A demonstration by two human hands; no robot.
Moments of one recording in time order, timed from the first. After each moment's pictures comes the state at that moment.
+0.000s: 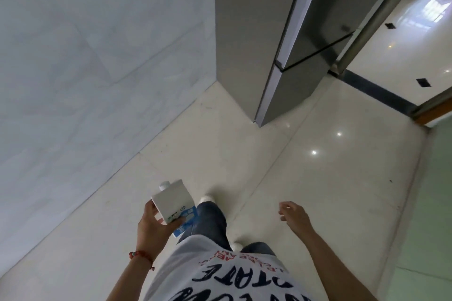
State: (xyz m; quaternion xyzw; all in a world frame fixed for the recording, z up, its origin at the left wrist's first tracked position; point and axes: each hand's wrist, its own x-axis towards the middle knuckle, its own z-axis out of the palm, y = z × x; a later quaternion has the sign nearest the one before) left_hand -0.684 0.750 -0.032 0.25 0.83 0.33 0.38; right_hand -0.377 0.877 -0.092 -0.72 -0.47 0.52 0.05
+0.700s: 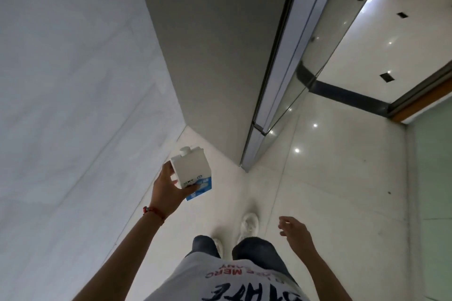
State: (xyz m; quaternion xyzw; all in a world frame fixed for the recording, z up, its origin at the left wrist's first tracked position) left_hand -0.771 1.221 0.009 0.48 0.73 0.28 0.40; right_hand -0.461 1.151 -0.090 -0.77 -0.37 0.51 0.15
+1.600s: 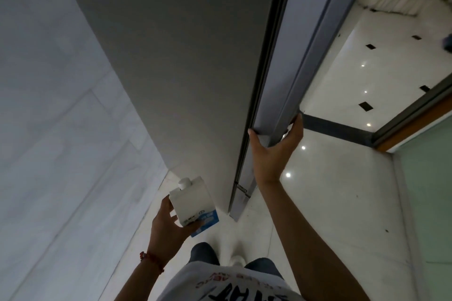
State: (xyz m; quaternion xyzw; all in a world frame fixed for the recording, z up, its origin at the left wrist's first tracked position) left_hand -0.707 1.365 0.039 0.47 0.72 0.30 0.43; right_hand -0.515 1.487 0.073 -0.63 -0.45 0.06 0.63
